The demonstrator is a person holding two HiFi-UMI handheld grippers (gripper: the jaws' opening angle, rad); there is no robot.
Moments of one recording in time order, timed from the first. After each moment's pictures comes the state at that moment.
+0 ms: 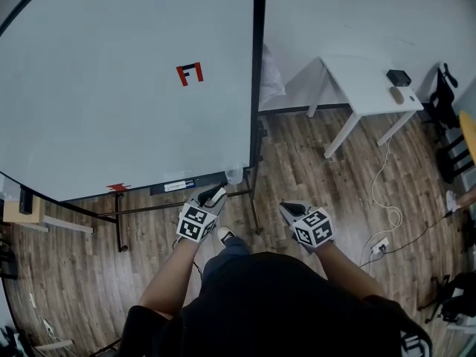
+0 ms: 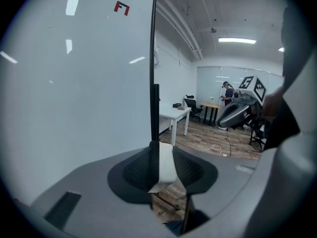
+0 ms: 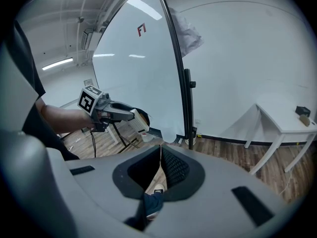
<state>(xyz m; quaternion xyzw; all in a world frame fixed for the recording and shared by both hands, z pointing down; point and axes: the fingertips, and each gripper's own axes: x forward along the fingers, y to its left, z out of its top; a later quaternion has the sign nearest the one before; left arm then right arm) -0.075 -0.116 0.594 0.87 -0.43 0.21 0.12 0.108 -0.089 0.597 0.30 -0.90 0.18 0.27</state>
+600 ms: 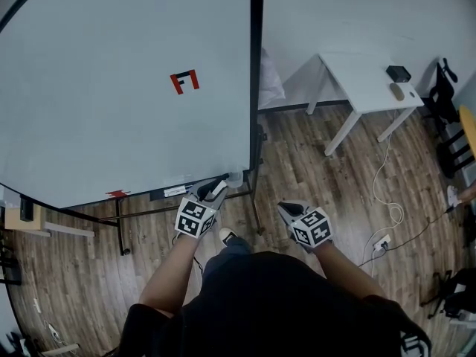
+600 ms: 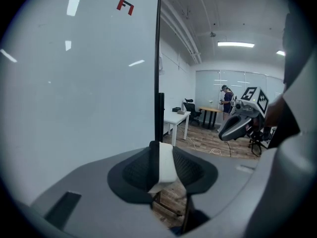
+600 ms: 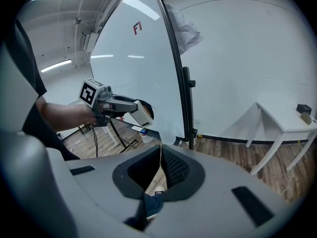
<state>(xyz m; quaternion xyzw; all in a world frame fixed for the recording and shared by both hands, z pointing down) -0.076 -0.153 0.566 0.88 -0.43 0.19 0.11 0.097 -0.107 0.599 0.31 -0.89 0.19 0.27</state>
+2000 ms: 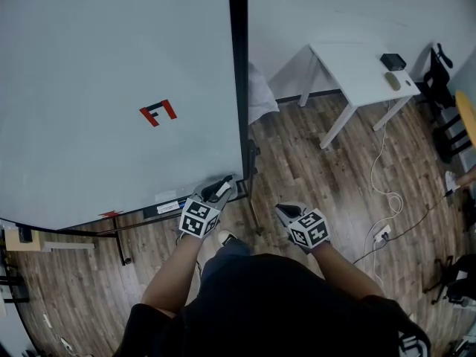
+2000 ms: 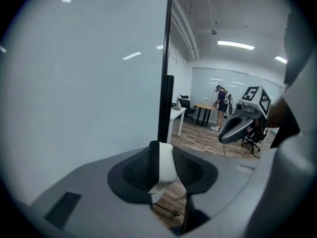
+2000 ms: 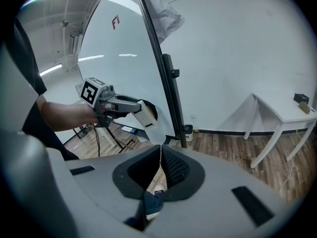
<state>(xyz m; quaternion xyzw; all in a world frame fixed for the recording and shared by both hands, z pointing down) -0.050 -0.220 0.601 0.89 -0.38 0.20 0.14 0.102 -0.155 0.628 0.33 -0.88 0.23 0.27</state>
